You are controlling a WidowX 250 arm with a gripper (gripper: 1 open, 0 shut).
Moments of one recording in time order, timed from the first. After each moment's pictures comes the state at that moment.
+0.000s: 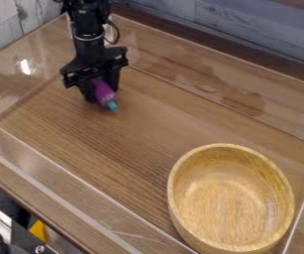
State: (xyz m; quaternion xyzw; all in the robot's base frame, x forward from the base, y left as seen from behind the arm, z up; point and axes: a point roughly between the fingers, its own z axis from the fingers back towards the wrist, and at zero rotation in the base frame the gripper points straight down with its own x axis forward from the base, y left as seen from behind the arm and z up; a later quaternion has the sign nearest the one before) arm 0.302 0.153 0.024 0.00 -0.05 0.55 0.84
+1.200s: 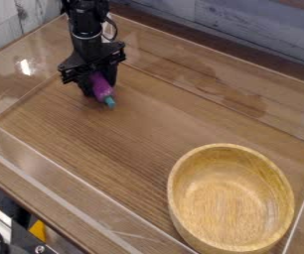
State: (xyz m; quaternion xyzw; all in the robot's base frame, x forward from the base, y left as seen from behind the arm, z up) arm 0.307 0.161 0.029 0.01 -0.09 0.55 0.83
